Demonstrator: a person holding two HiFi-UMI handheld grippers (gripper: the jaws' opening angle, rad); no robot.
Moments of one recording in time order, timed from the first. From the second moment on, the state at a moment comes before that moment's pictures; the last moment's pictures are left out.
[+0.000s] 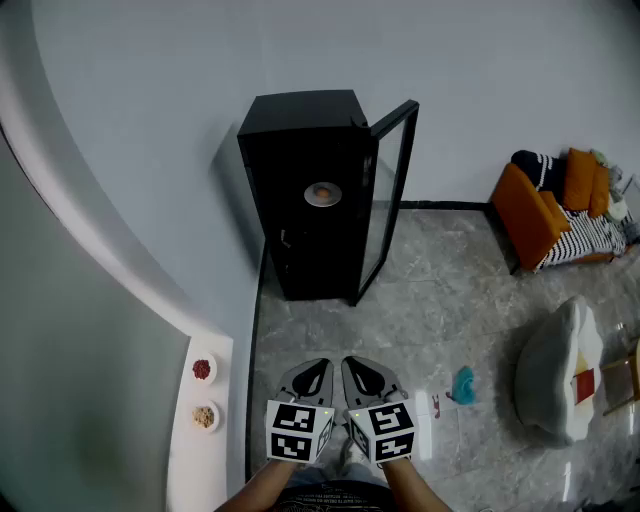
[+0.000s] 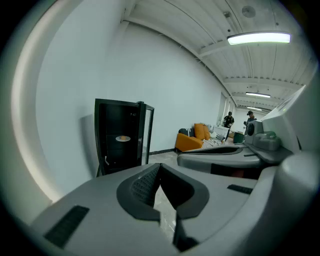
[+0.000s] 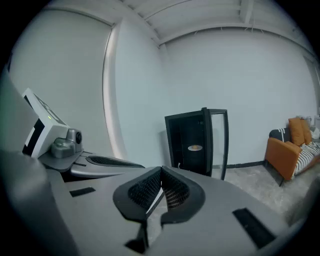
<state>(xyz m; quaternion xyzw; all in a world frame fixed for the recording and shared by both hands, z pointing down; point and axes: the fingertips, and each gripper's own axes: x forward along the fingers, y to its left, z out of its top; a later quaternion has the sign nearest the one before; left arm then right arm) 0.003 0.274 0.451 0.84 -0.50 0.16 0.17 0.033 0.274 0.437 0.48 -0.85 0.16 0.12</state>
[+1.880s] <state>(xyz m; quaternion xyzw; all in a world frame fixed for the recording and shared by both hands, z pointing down) -0.016 0.077 0.462 0.84 -0.48 0.18 0.18 0.014 0.080 0.453 0.48 -0.85 0.18 0.12</state>
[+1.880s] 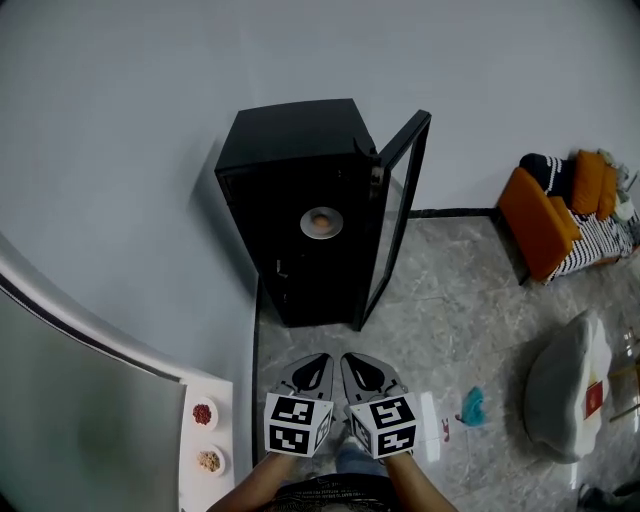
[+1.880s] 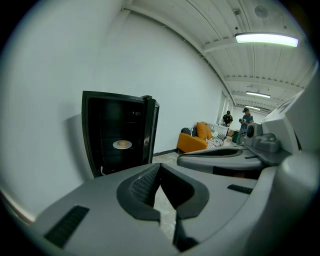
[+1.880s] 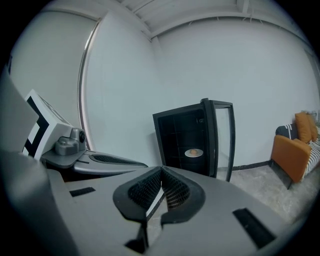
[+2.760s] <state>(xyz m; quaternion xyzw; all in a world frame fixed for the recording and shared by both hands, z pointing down) 0.027 0.022 0.456 0.82 -0.51 0.18 0.19 0.058 0.026 0.442 0.45 -0.87 0.18 0.10</state>
